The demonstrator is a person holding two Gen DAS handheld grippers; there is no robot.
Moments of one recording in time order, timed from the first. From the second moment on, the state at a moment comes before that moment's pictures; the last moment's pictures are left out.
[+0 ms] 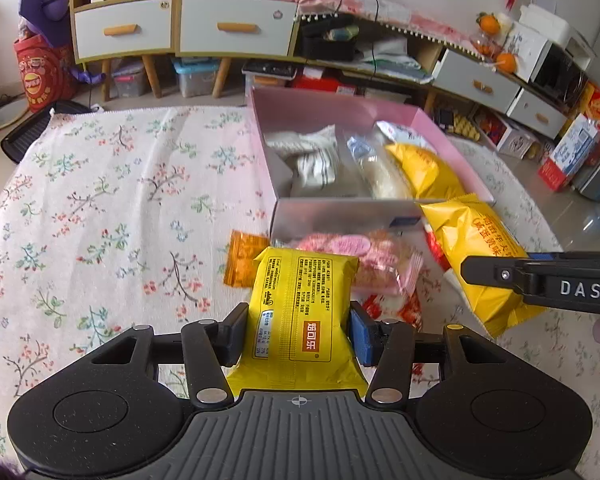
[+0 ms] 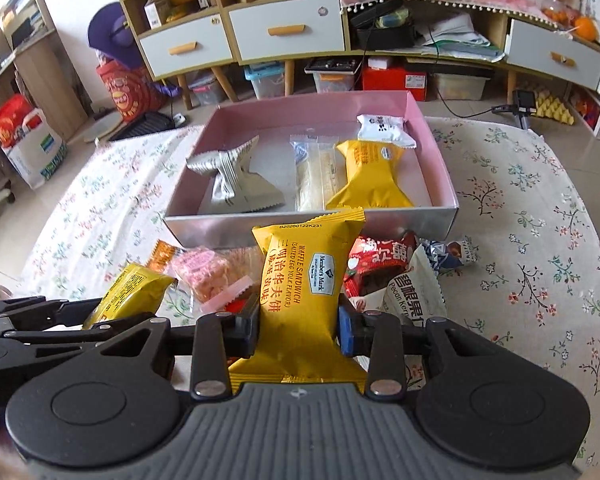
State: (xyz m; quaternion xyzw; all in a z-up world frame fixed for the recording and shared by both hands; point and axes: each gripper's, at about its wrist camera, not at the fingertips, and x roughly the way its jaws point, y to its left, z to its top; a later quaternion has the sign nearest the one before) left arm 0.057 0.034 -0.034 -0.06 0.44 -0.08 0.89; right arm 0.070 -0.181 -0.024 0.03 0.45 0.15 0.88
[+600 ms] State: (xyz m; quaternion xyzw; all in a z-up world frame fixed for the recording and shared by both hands) left arm 0.106 0.021 -0.008 -0.06 0.38 -0.08 0.92; right arm 0.105 -0.200 -0.003 0.10 0.42 0.13 0.89
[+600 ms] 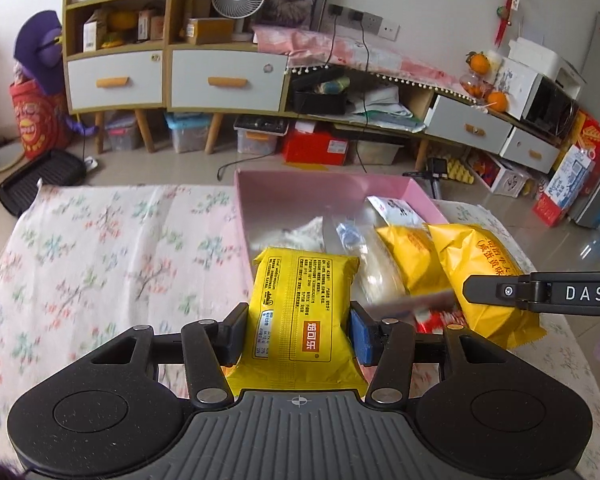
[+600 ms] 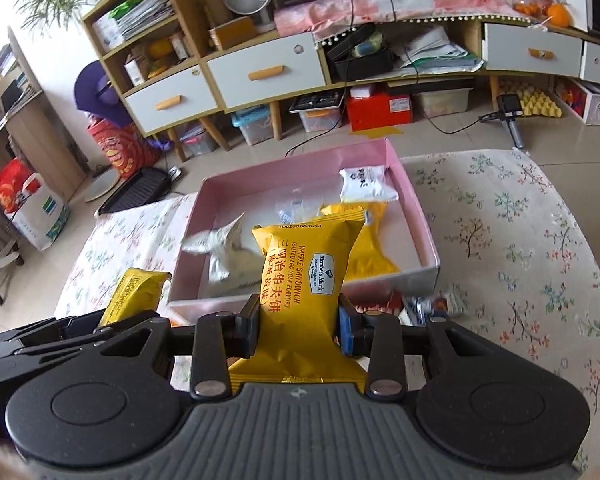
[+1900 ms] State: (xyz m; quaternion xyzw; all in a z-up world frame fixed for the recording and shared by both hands) left arm 0.236 -0.002 -0.040 -0.01 0.38 -0.07 0.92; right arm 0.192 -0.179 -0.023 0.09 0.41 0.12 0.90
